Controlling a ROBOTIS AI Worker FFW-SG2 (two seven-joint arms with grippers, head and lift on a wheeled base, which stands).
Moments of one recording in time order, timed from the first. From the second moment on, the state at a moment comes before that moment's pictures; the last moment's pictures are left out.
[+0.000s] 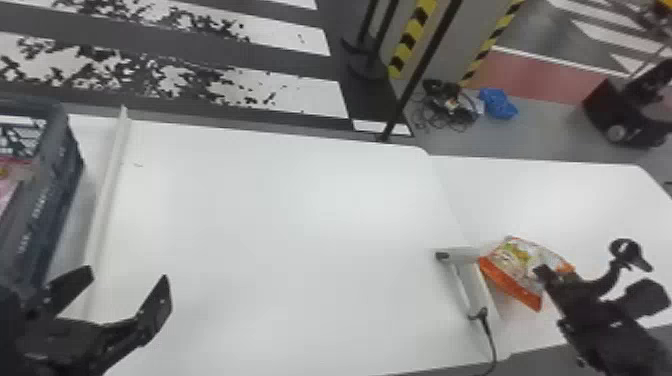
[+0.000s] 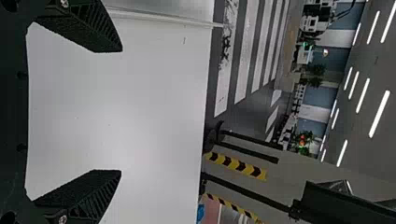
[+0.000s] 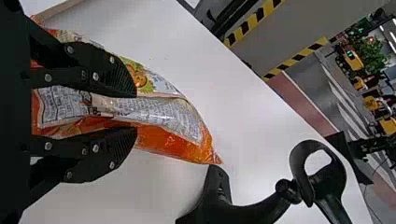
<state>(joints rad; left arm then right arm) 0.65 0.13 -0.14 -2.17 0.17 0.35 -0.14 0.08 -0.40 -0.86 -1.13 -0.72 0.51 0.14</state>
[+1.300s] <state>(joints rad) 0.68 0.13 -0.19 -2.18 0.14 0.26 -0.12 0.57 -0.06 -0.44 -2.03 -0.47 0.43 0.29</state>
